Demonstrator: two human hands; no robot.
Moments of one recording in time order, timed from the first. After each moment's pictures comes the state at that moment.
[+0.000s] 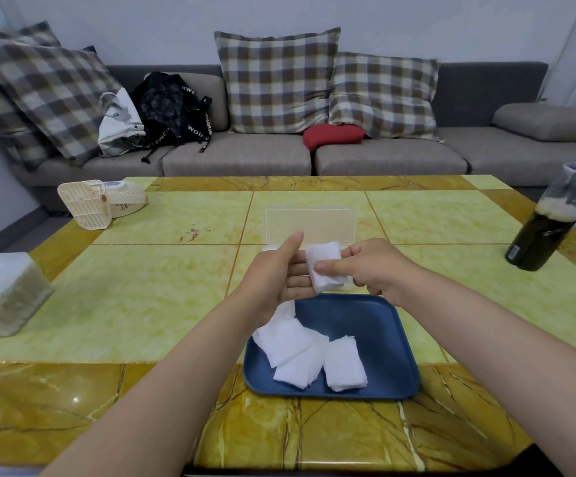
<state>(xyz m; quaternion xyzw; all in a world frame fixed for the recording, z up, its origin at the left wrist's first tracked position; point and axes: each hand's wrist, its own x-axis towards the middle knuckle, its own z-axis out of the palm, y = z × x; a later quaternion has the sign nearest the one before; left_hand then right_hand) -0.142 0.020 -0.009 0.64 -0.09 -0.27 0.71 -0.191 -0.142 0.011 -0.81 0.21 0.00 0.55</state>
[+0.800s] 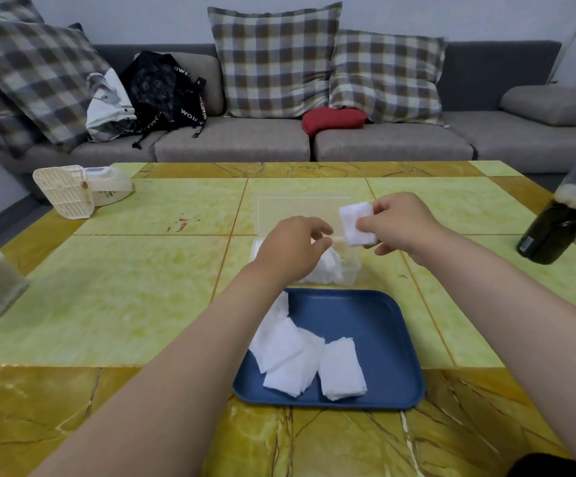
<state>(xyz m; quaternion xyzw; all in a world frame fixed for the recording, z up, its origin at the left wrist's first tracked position) -0.092 -0.031 -0.023 0.90 -0.30 0.00 0.33 -0.156 -0.195 0.019 -0.86 0.23 -0.10 0.44</state>
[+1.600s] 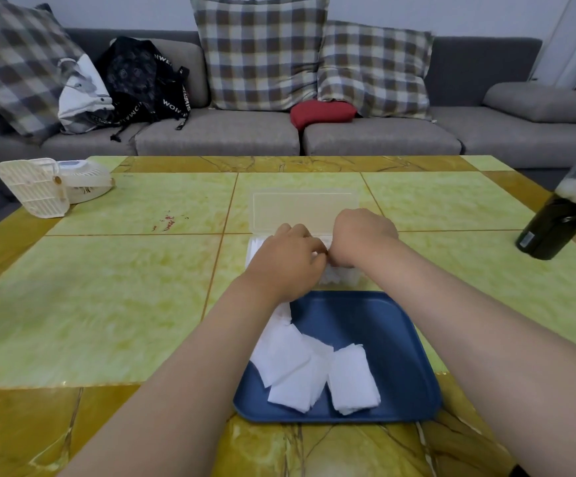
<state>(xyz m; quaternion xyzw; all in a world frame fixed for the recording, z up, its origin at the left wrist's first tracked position) -0.085 -0.017 -0.047 0.90 -0.38 0.02 0.21 -0.110 -0.146 -0.009 -0.97 0.24 0.04 0.01</state>
